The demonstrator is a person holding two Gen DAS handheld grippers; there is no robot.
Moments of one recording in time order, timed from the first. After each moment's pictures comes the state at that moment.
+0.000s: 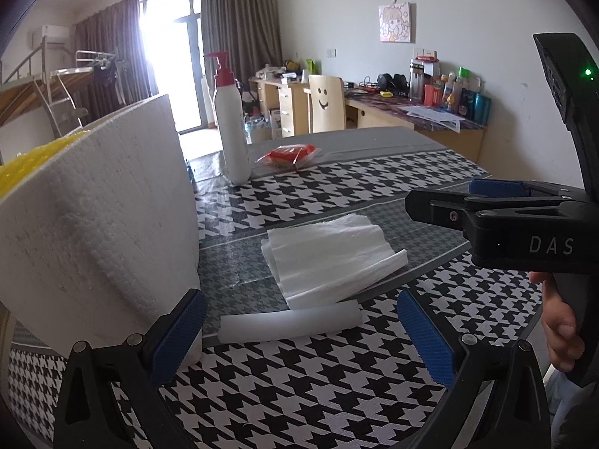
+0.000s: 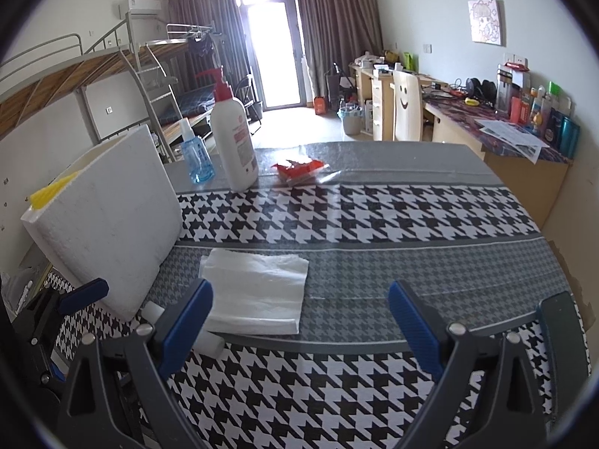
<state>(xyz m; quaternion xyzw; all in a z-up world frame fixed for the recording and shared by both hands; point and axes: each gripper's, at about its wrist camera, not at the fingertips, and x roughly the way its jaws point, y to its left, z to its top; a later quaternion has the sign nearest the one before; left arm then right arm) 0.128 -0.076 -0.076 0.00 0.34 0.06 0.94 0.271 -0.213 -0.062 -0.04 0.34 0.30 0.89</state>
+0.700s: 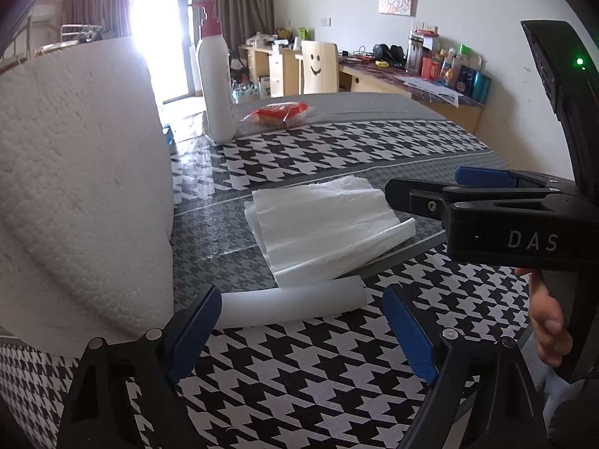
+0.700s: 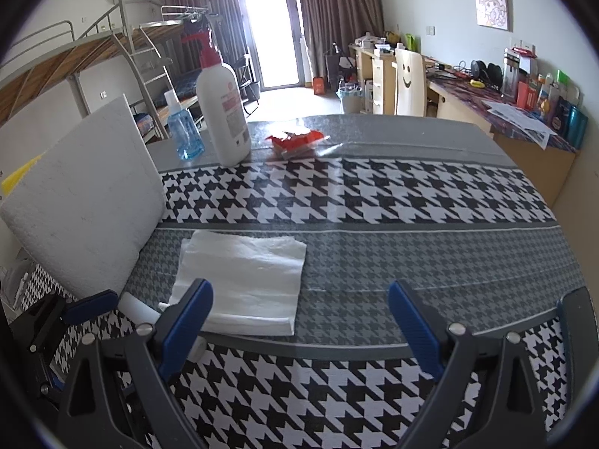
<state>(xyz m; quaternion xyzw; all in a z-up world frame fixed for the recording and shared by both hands) 0.147 -0.070 -0.101 -0.03 0.40 0.04 0.92 0.289 -0.197 -0.088 -0.06 0.38 0.30 0.87</state>
